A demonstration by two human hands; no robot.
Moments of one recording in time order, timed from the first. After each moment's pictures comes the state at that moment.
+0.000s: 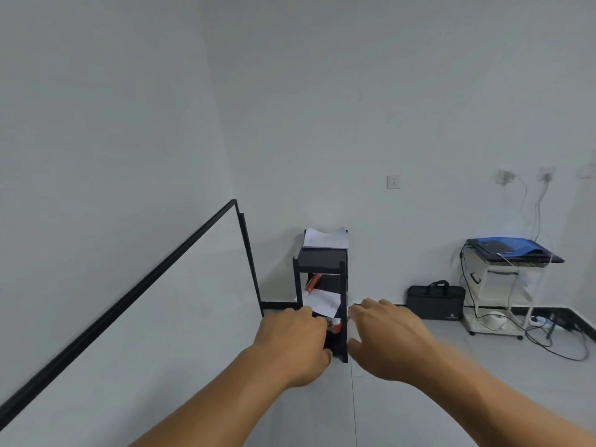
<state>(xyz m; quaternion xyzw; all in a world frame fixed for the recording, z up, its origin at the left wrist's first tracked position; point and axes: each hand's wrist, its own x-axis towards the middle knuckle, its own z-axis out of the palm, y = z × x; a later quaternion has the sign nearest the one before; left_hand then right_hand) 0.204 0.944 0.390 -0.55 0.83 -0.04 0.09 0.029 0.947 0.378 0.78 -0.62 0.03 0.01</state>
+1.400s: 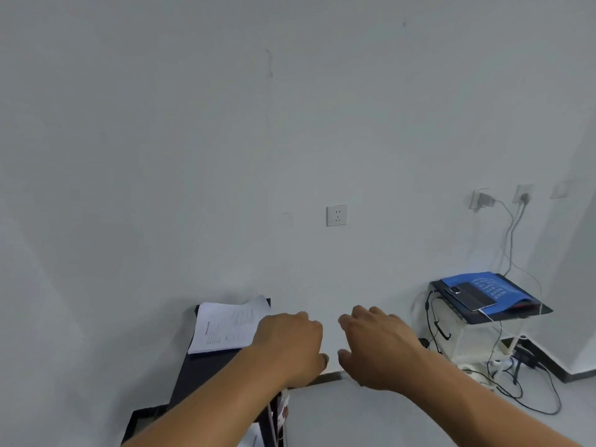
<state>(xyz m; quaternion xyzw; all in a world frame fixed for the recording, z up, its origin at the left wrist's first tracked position) -0.077 0.200 0.354 -0.42 0.90 -0.01 0.12 -0.240 0.261 0.344 0.70 -0.71 -0.02 -0.01</state>
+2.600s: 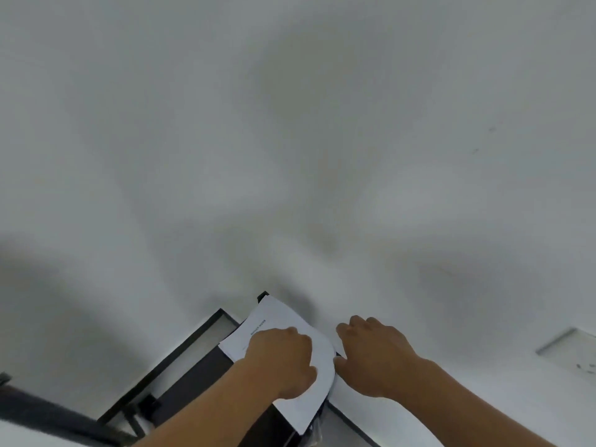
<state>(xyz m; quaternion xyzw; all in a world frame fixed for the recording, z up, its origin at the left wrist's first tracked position) -0.081 -0.171 0.236 -0.73 0.64 0.19 0.14 -0.245 -0.251 0.247 0.90 -0.38 -0.16 -0.10</state>
